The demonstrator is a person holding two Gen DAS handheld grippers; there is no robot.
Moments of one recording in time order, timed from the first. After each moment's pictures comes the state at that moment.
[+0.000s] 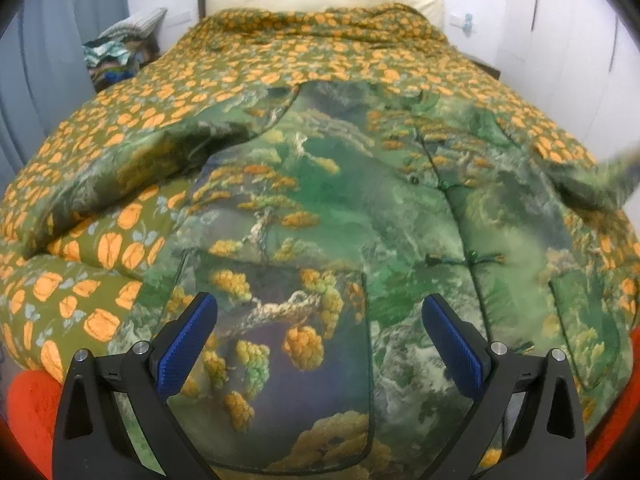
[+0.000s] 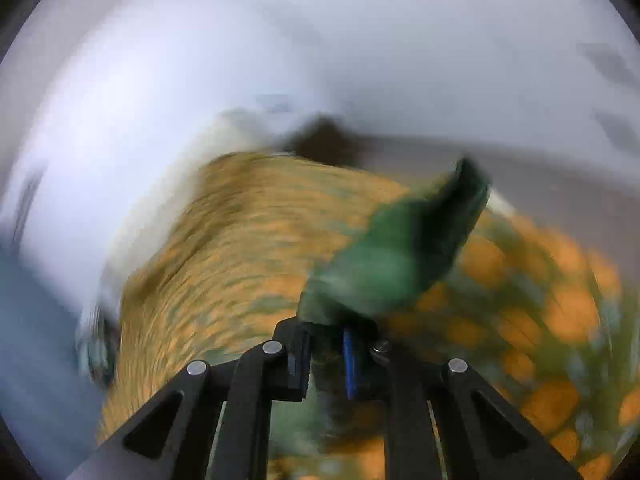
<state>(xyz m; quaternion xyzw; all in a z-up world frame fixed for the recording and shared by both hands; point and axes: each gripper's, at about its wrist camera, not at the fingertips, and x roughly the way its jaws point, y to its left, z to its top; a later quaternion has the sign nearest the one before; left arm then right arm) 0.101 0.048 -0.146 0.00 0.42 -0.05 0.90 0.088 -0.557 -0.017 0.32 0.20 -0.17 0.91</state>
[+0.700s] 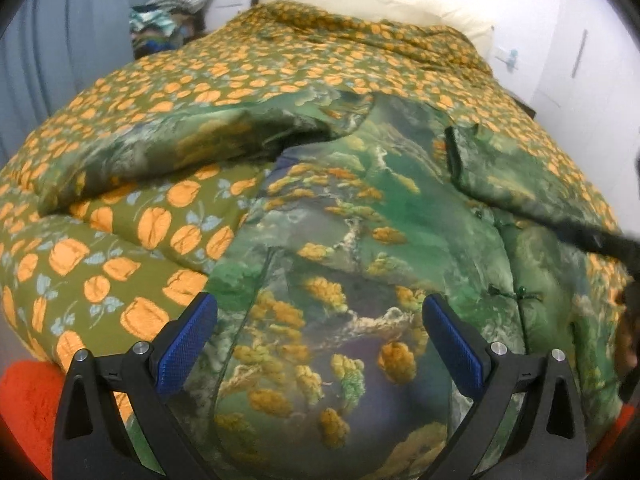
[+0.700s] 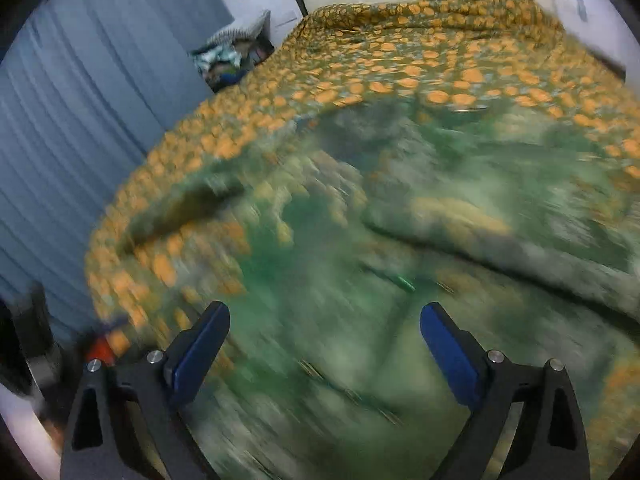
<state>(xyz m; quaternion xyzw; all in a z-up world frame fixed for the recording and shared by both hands) 0.113 0.110 -0.153 -0.06 0.42 0.00 0.90 0.182 -0.152 -0.133 0.07 0.46 0.18 0.87</state>
